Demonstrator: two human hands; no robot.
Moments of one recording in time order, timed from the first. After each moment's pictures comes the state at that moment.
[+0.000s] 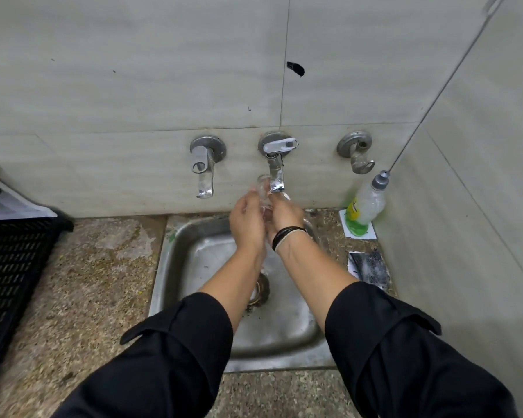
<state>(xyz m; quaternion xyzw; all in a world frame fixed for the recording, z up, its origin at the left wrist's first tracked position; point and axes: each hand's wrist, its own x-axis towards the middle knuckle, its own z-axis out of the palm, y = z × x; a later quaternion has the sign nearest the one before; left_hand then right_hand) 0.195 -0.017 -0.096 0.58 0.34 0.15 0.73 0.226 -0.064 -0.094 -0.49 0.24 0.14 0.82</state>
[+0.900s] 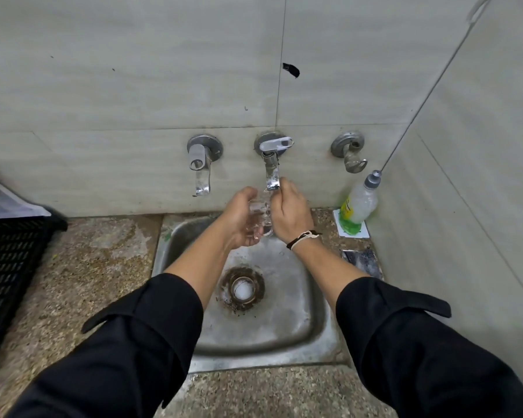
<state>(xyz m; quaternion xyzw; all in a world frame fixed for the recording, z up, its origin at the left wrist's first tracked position) 0.202 0.019 -0.070 0.58 0.32 -0.21 0.72 0.226 -0.107 -0.092 -0.88 -0.15 -0.10 0.43</state>
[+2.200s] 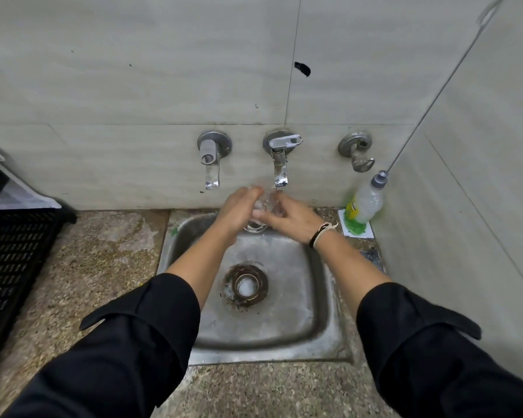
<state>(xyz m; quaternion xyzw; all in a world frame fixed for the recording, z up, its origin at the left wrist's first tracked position) 0.188 0.036 -0.070 0.76 0.19 -0.04 0.62 0.222 -0.120 -0.075 -0.88 -0.23 0.17 0.37</state>
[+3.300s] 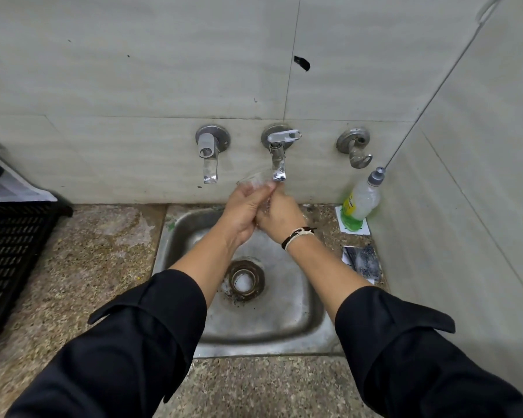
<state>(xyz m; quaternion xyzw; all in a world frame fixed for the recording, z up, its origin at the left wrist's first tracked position) 0.191 0.010 -0.087 0.52 0.20 -0.02 0.83 0.202 -0.093 -0.074 -0.91 -0.13 0.08 0.37</state>
